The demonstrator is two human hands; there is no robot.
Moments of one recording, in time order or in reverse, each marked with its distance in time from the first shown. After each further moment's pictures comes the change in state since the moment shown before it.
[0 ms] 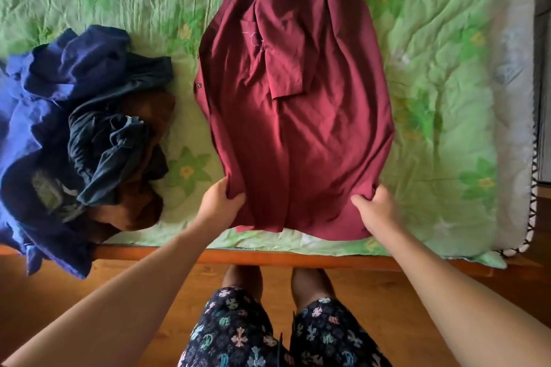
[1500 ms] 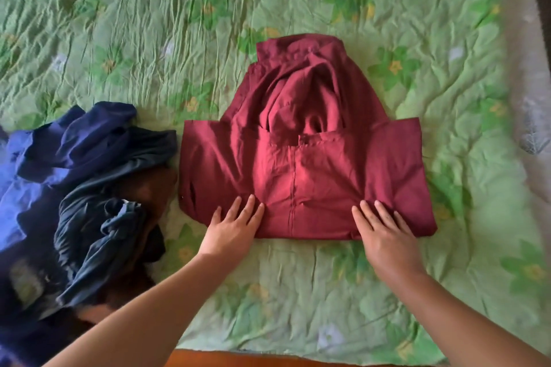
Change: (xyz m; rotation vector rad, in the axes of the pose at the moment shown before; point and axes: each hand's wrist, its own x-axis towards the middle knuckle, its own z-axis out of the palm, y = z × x) left_hand 0.115 0.038 -0.013 1.142 -0.224 0.383; right_hand 0.063 -0.076 -0.005 -0.909 0.098 -0.750
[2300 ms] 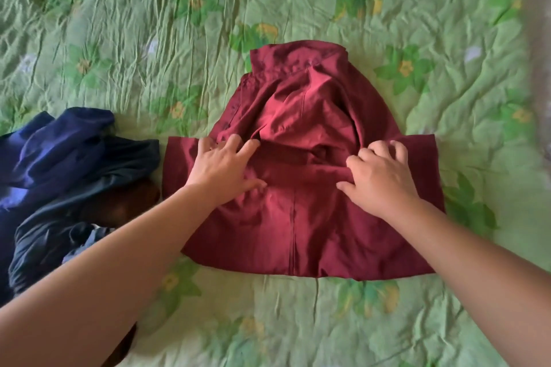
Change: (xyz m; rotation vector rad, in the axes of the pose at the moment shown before) left_hand 0.110 -0.058 -0.091 0.067 0.505 -0.006; right_hand 0.148 0.013 -0.045 -0.091 0.203 -0.055
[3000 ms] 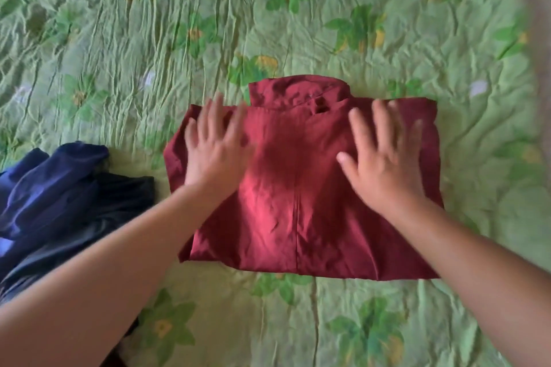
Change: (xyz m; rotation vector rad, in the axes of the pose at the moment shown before) left_hand 0.070 -0.015 -0.044 -0.219 0.187 -0.258; right_hand 0.078 0.023 -0.031 0.125 0.282 0.104
